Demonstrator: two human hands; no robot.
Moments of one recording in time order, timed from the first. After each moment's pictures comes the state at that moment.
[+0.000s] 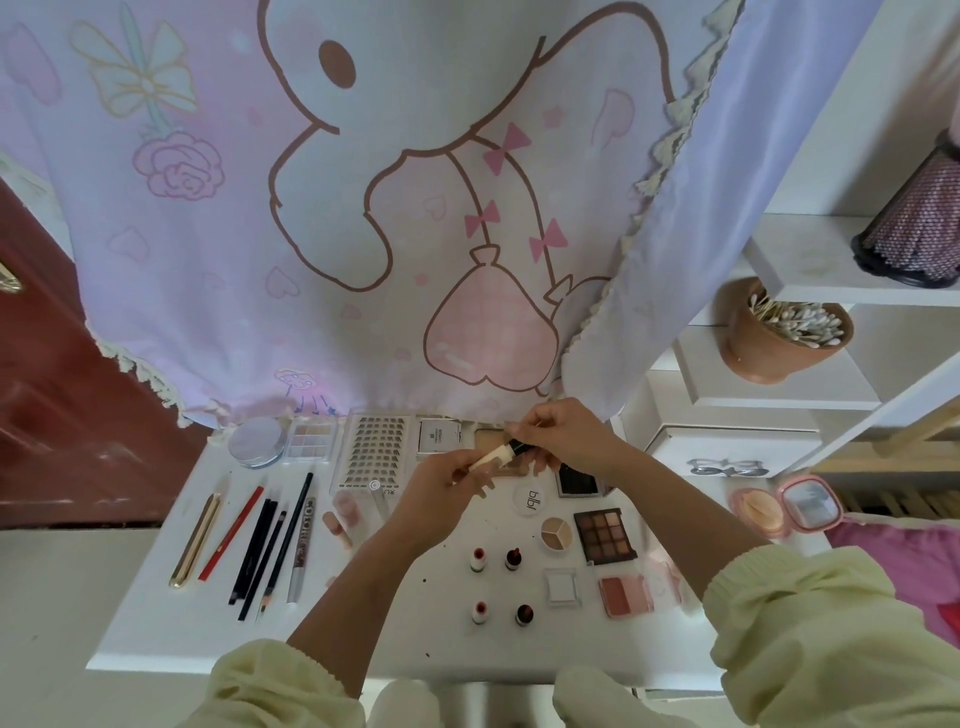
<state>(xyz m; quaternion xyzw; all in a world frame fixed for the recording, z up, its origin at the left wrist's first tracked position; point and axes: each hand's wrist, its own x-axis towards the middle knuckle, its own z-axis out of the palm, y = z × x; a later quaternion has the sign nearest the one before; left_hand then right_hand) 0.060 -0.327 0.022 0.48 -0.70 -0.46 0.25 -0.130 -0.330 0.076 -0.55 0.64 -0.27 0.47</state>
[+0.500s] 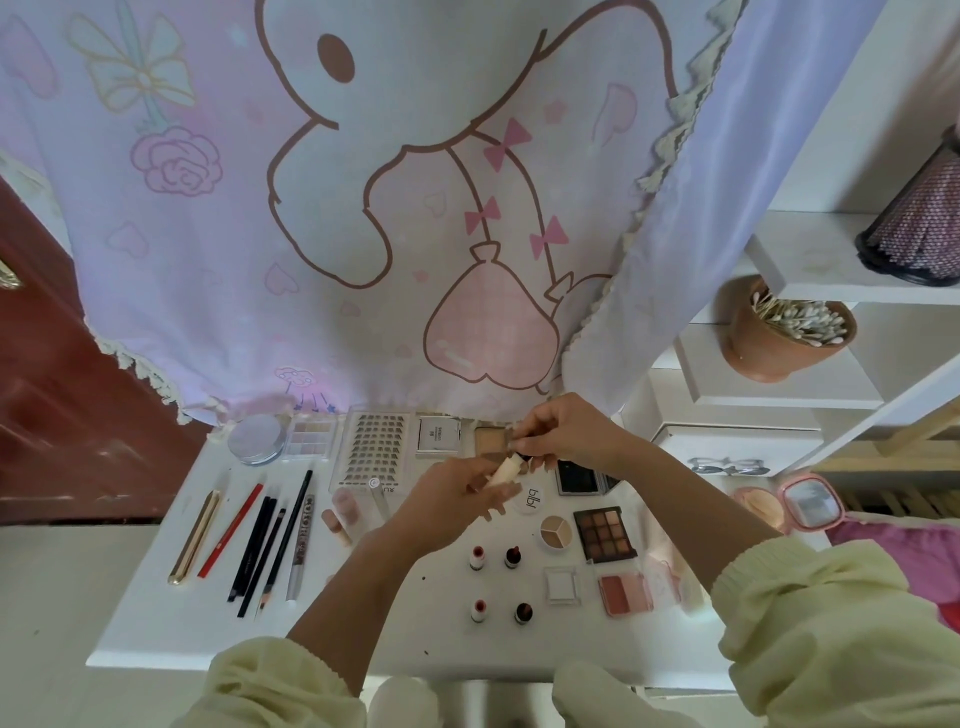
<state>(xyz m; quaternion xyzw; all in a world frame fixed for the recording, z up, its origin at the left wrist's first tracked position) 0.055 -0.321 0.032 0.45 -0.74 -0.47 0.18 -0.139 -0.331 0.082 -0.58 0.60 -0.23 0.49</state>
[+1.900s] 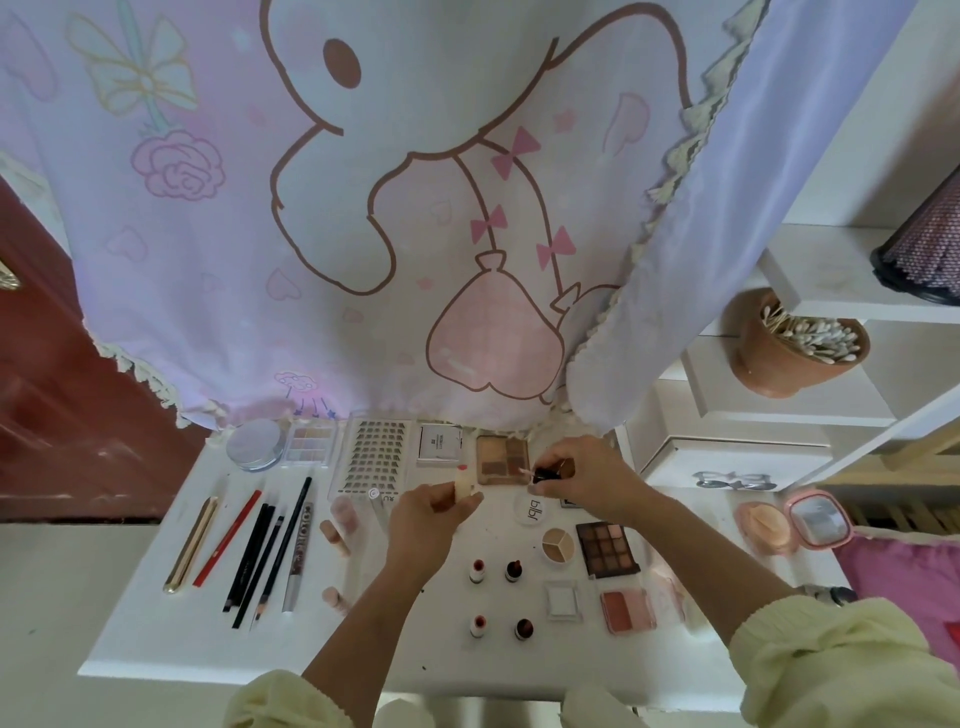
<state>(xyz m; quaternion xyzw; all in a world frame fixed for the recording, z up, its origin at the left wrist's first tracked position) 0.066 -0.318 -0.012 0.62 -0.59 -0.45 0.27 -0.154 -0.316 0.045 -0.66 0.66 -0.16 0.32</state>
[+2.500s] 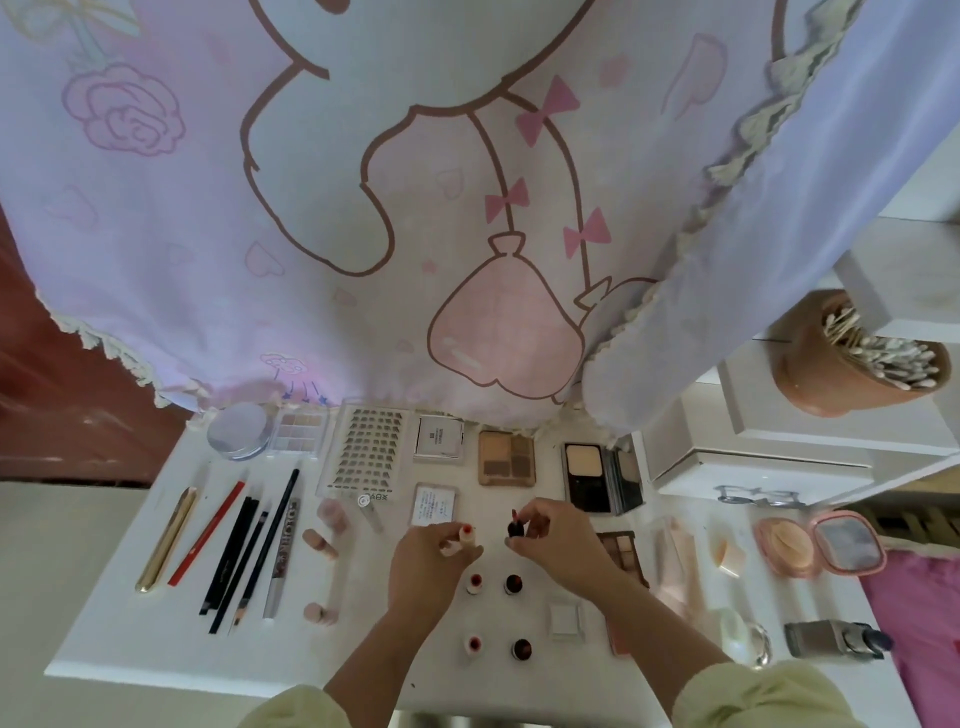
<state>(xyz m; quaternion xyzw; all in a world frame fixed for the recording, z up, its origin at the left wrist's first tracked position) 0.057 -0.309 -0.065 0.67 -0.57 -0.44 0.19 -0.127 -0.305 -0.049 -0.55 0.71 -0.17 0.41</state>
